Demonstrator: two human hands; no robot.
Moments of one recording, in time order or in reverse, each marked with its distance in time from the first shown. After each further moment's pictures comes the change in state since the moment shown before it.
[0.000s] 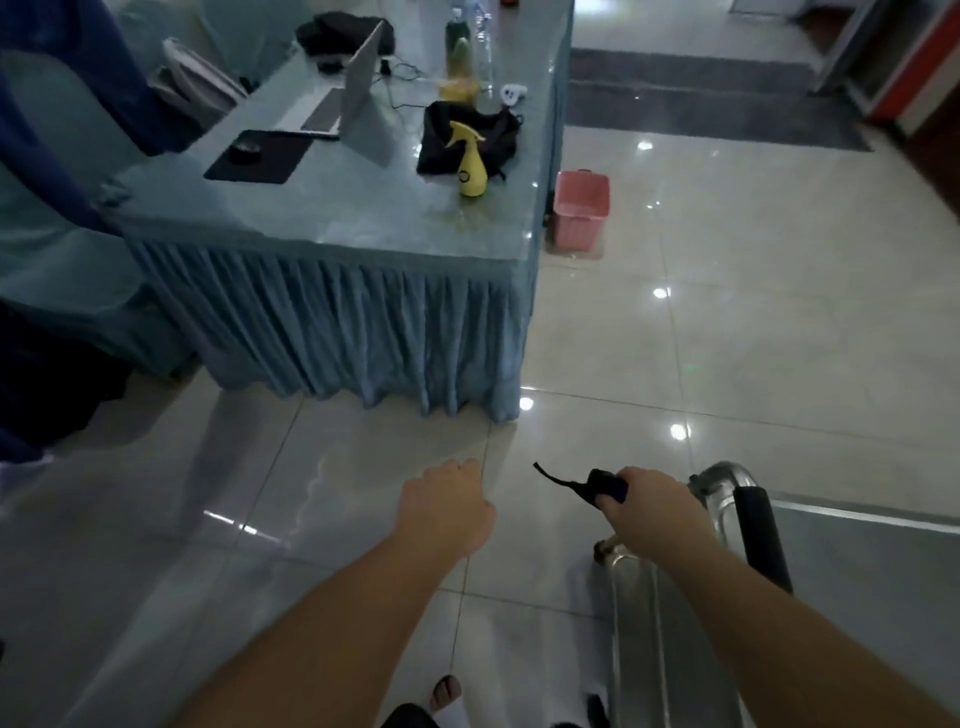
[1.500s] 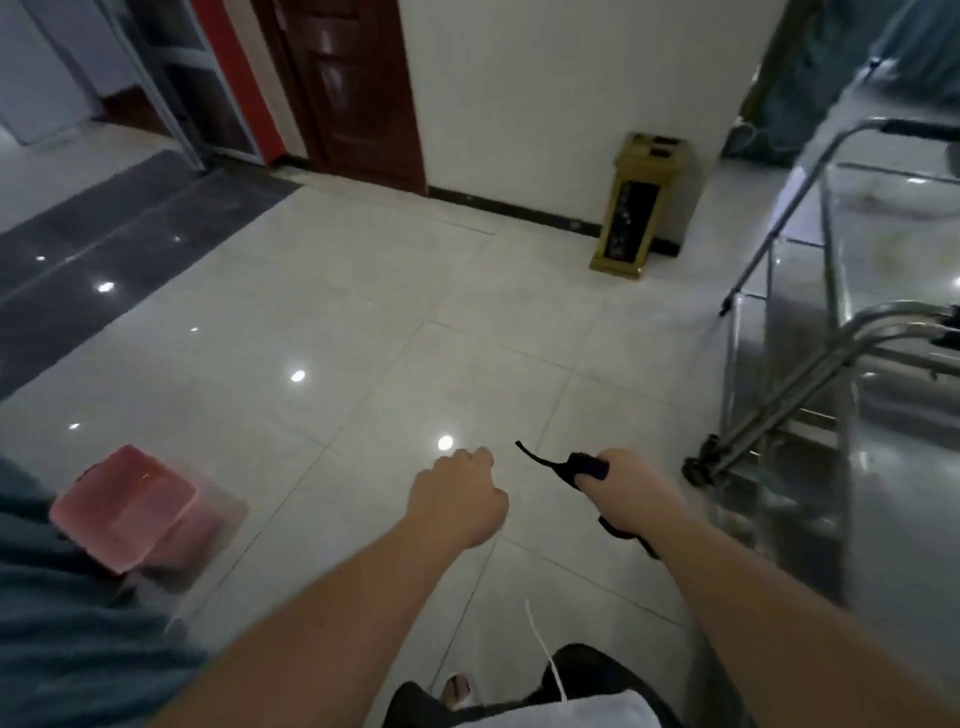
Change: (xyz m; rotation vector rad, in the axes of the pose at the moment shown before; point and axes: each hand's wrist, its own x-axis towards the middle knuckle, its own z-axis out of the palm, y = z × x) left_hand 0.639 0.628 -0.272 0.544 -0.161 1.124; right_hand 0.492 0.353 -0.300 0.773 0.314 1.053
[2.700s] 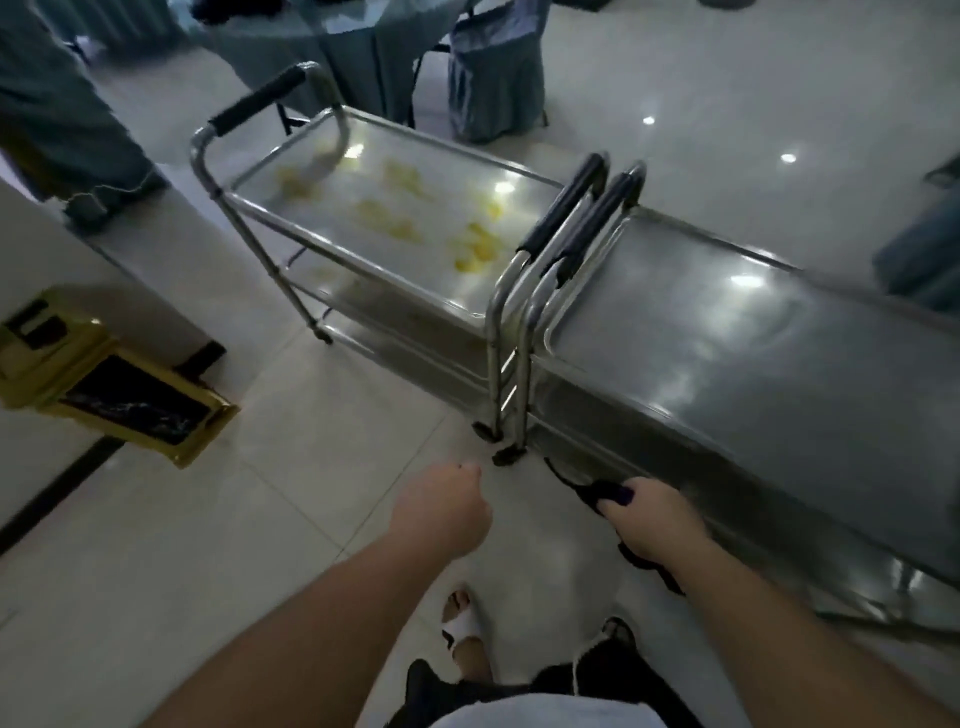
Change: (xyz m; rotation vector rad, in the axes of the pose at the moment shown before) left_hand 0.520 0.416 -0.068 0.757 -0.356 1.178; right_hand 0.238 0.183 -0.151 0.845 0.406 1.237
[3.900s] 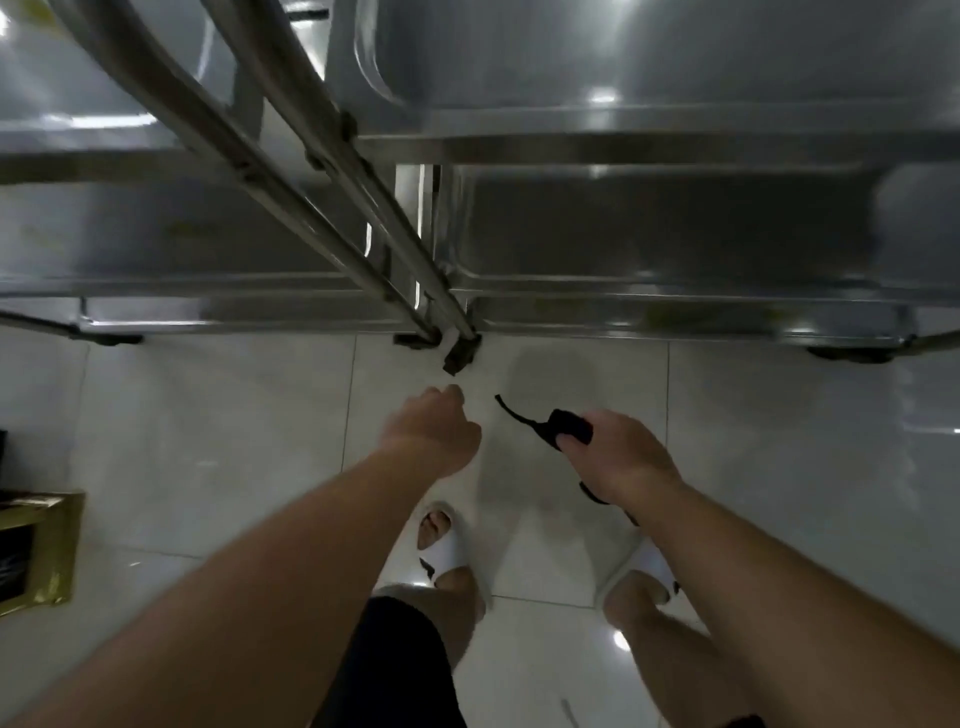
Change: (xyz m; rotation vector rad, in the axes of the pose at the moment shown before) left_hand 0.357 -0.027 0.241 0.252 -0.360 0.194; right_hand 0.267 0.050 0.285 0.421 -0.029 0.264
